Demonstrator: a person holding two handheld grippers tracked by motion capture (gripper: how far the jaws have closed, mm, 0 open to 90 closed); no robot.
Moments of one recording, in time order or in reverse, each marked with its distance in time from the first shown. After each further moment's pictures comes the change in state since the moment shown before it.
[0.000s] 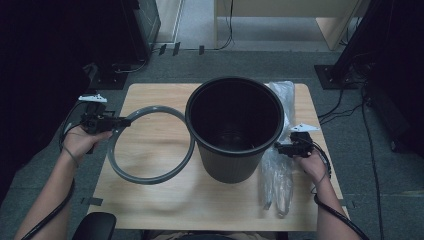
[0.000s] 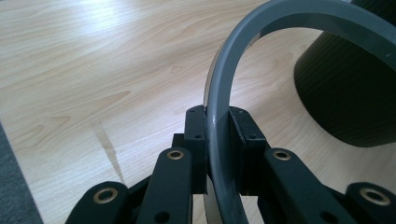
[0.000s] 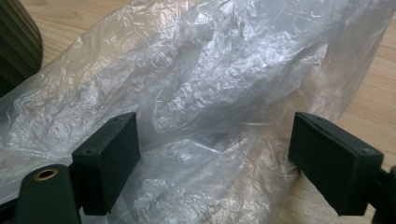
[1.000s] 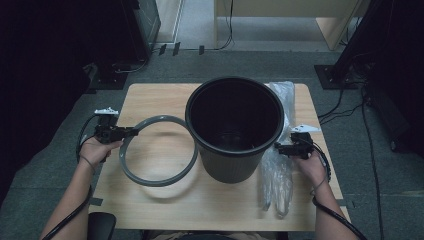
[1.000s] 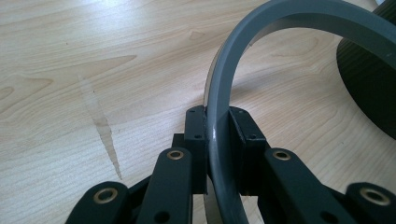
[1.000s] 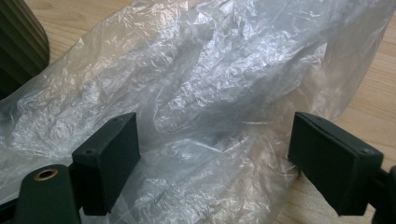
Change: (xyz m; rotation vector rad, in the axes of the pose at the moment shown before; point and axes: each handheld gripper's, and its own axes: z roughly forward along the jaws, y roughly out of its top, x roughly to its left) left arm 0.015 -0.037 0.051 0.007 0.031 -0.054; right arm 0.000 -0.002 -0.002 -0.007 0.012 0.019
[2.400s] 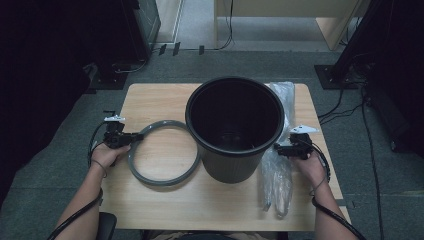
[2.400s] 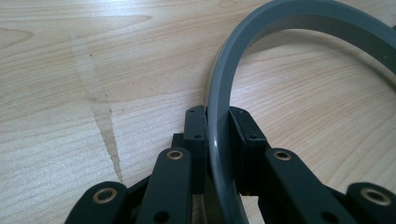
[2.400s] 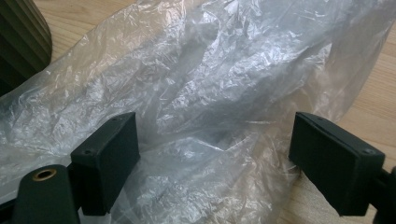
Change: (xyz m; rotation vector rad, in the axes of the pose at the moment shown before) left arm 0.018 -0.027 0.043 0.006 0.026 -0.049; right arm 0.004 -0.001 0.000 0.009 -0.008 -0.025
